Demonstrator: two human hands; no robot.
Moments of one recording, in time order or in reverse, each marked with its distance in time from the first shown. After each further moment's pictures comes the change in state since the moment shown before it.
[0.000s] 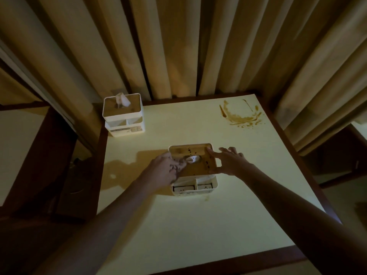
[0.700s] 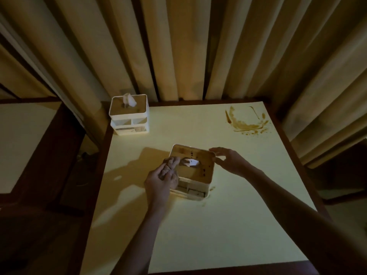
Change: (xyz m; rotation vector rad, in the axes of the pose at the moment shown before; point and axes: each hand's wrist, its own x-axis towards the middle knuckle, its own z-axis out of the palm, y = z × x) left_hand -0.022 0.031 0.055 -0.660 0.681 -0.501; right_hand 0.027 0.030 -0.001 0.627 0.241 -0.232
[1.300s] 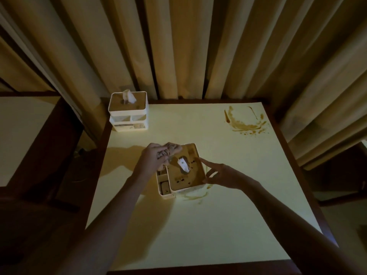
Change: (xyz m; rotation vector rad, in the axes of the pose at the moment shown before) left_hand 0.074 0.007 -0.019 0.407 -0.349 0.284; right_hand -0.031 -0.008 0.020 0.079 -0.368 0.036
